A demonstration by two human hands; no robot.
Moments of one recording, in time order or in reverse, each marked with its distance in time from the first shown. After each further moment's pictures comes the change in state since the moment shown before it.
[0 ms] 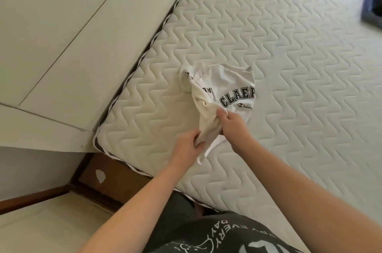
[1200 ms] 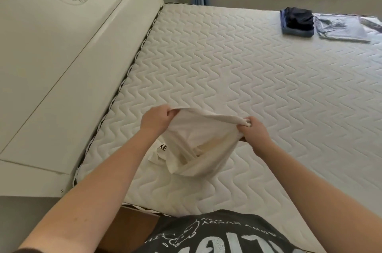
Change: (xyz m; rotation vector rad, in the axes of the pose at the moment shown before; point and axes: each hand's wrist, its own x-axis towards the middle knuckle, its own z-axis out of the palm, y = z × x) left_hand 0.041 0.165 0.017 0.648 0.095 0.173; right_hand -0.060 0.098 -0.234 0.182 0.310 -0.081
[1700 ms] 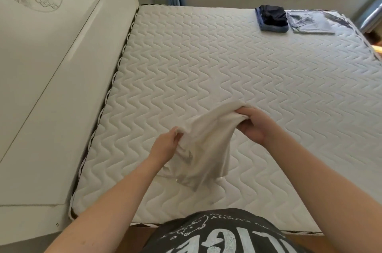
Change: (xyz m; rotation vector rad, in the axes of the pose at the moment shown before) left_hand -0.002 -0.064 0.044 -0.245 -0.208 0.180; right_hand -0.019 -0.078 0.044 0.815 -0.243 0.106
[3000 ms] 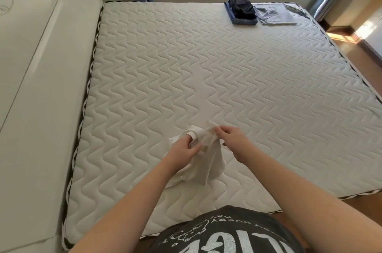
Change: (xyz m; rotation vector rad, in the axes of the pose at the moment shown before) left_hand -0.005 0.026 -0.009 -0.492 -0.341 0.049; right_hand -0.001 0.092 0.028 -0.698 0.277 -0.032
